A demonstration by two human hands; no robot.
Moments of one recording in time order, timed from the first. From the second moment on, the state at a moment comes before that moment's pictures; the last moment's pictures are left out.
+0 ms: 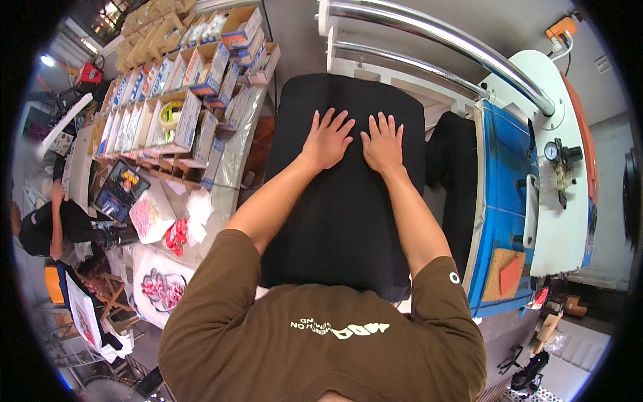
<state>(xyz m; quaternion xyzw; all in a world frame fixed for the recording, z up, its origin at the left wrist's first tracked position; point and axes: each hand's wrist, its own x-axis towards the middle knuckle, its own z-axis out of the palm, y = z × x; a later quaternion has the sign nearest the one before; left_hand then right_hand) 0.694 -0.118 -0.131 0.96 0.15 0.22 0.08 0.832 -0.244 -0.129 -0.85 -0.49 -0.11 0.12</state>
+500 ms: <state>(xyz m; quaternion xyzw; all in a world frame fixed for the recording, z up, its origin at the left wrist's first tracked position) 0.771 -0.063 -0.121 0.97 0.14 0.18 0.07 0.888 -0.212 -0.098 -0.89 -0.45 -0.02 0.06</state>
